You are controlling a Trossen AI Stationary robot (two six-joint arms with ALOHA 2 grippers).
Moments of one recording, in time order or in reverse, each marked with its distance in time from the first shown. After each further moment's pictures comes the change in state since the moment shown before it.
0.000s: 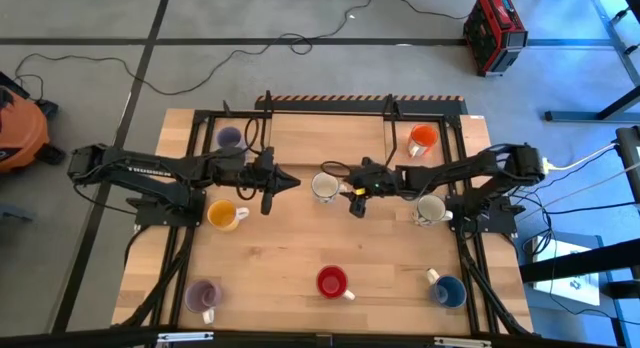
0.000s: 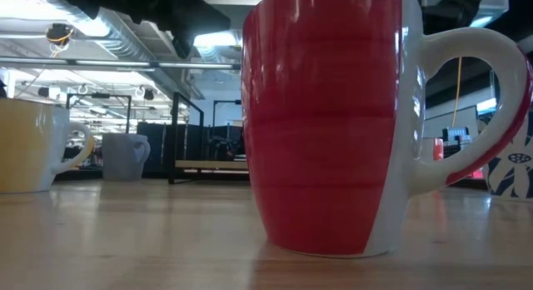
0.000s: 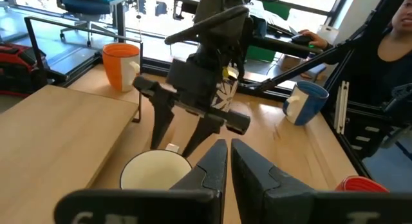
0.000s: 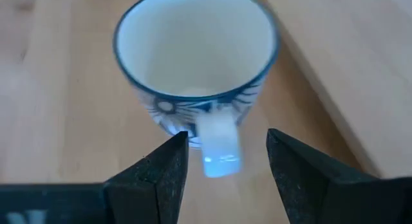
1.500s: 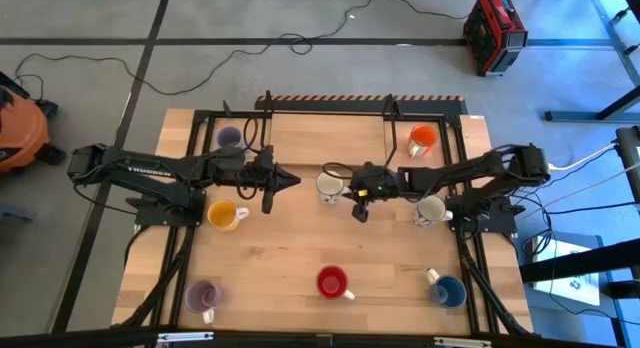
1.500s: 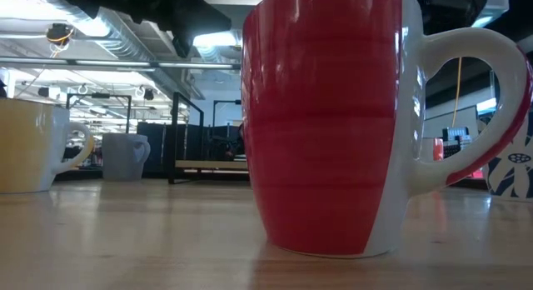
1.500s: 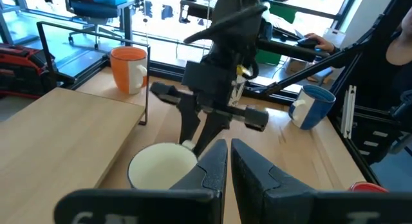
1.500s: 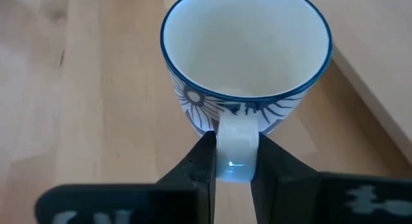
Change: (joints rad) left arm 0.001 0.000 0.001 0.008 -0.026 0.001; right arm 0.029 -0.060 -0.002 -0.065 -0.031 0.107
